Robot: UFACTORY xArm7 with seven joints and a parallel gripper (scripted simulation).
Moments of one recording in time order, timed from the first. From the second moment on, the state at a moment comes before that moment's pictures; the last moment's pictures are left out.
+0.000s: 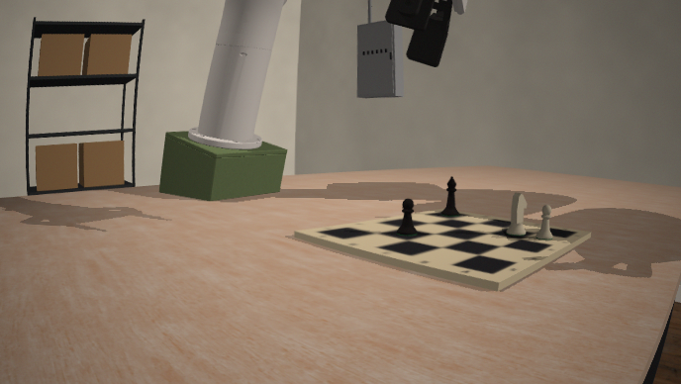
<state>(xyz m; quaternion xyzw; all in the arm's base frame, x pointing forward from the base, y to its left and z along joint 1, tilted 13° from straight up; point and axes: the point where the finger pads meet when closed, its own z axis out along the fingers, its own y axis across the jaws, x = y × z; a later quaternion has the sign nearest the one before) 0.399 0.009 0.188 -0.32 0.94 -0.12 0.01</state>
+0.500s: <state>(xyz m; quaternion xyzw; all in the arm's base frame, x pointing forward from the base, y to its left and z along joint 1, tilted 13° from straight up) 0.367 0.030 0.164 -0.26 0.96 0.01 0.11</state>
